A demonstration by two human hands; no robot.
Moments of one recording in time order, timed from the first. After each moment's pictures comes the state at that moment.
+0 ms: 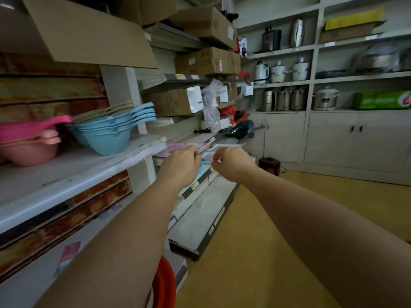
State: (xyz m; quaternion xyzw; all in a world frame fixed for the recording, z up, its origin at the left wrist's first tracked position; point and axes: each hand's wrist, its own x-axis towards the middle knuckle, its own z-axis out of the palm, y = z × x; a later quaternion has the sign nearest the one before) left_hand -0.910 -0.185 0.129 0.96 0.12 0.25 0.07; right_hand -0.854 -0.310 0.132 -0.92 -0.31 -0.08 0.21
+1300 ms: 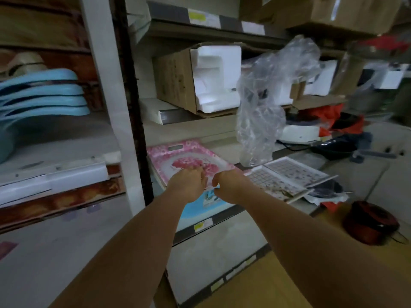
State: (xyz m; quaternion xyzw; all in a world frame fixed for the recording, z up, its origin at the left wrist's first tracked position) left_hand -0.358 0.016 0.030 0.91 0.38 0.10 0.08; right_hand -0.261 -0.068 0.049 -0.82 -0.57 0.05 0.03
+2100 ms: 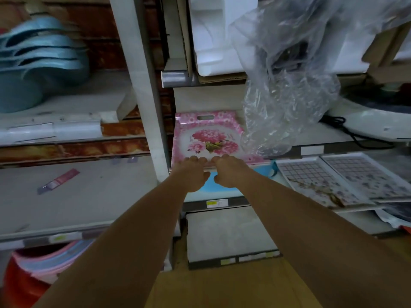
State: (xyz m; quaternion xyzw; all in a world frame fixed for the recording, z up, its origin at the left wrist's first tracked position) left_hand -0.287 0.019 -0.026 0.83 0.55 -0.01 0.05; right_hand -0.166 -0.011 -0.007 -0.68 -0.73 0.08 -0.01
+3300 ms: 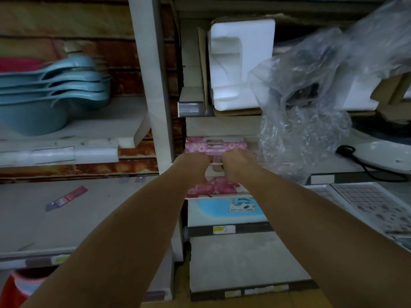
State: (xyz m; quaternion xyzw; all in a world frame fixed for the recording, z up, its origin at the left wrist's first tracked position) left_hand -0.300 0.038 0.062 0.85 0.52 -0.04 -0.03; right_hand -0.185 0.010 0.081 -0.70 -0.71 0.01 -0.05
